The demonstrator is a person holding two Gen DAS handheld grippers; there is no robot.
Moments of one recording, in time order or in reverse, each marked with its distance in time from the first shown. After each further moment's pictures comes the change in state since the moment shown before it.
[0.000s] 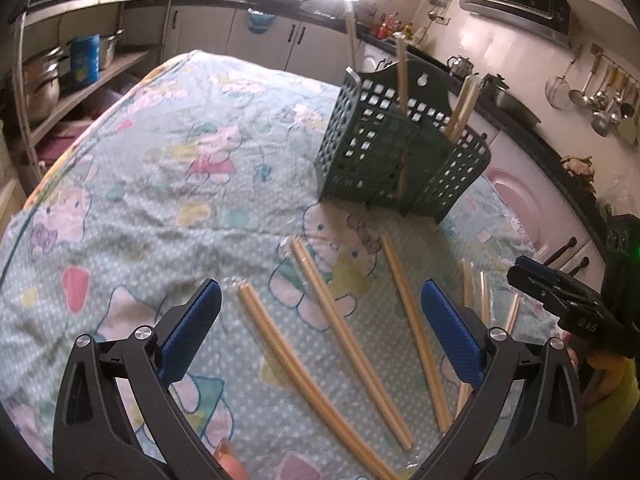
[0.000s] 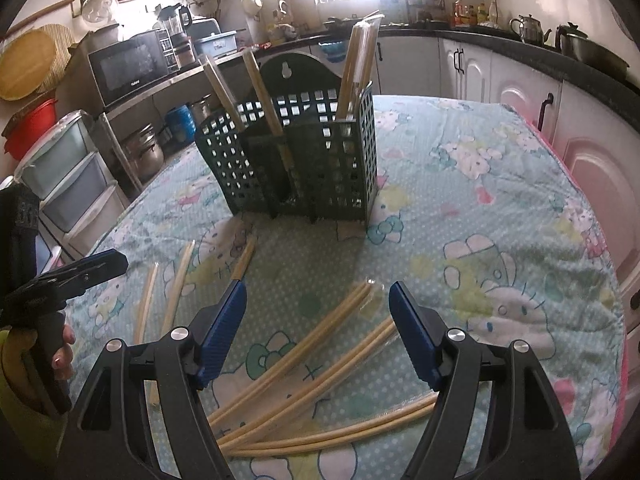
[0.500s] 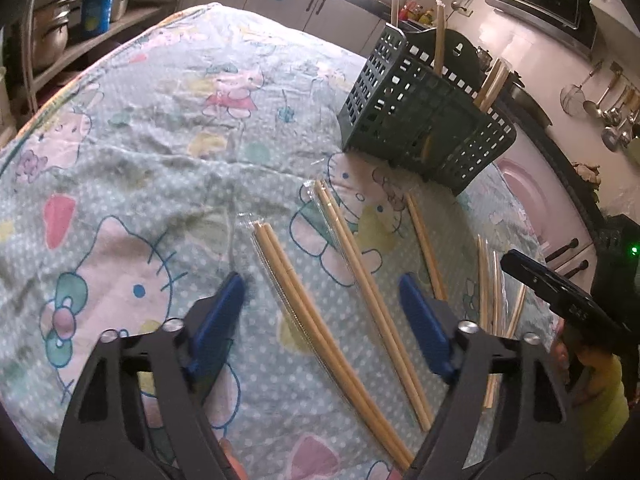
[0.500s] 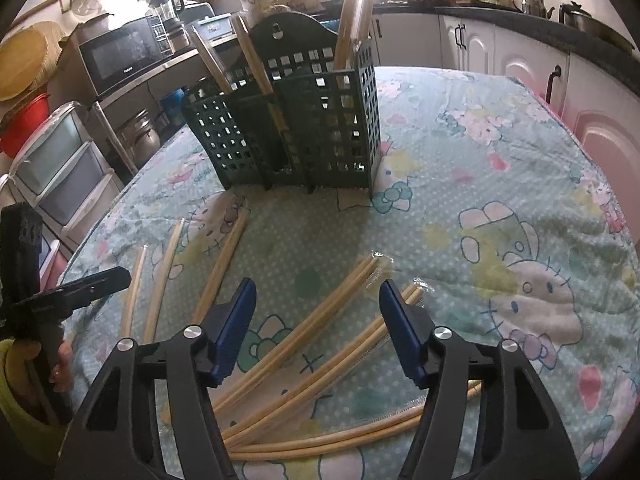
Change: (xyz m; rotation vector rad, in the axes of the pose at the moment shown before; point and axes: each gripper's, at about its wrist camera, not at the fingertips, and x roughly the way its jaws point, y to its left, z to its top) left arm 0.018 0.023 -0.022 -0.099 0.100 -0.040; right arm 0.028 -0.003 -0.009 0.029 0.078 0.012
